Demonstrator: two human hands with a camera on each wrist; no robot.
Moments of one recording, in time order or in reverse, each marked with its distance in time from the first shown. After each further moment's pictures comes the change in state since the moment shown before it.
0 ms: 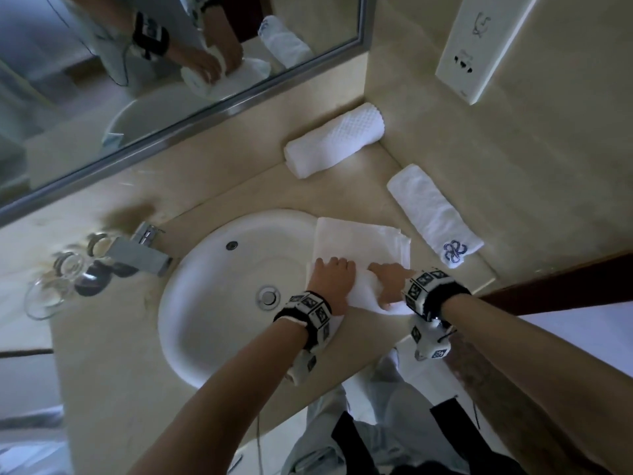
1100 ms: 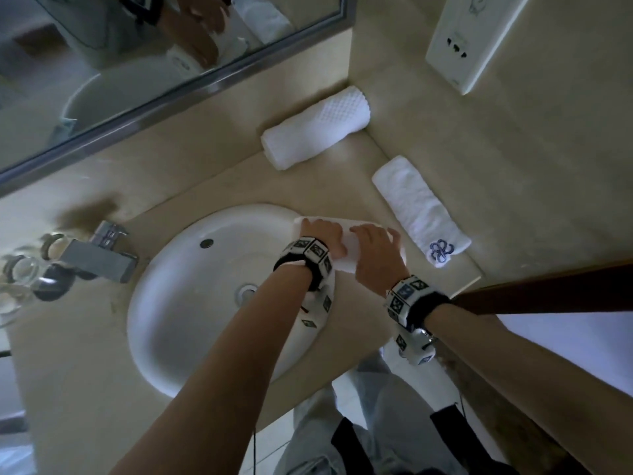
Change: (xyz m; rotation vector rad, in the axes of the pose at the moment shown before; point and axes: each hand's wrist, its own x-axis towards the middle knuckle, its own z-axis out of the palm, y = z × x) left_hand 0.090 -0.027 -0.039 -0.176 -0.079 -0.152; right_hand 0.016 0.007 -0.004 0.011 0.725 -0.091
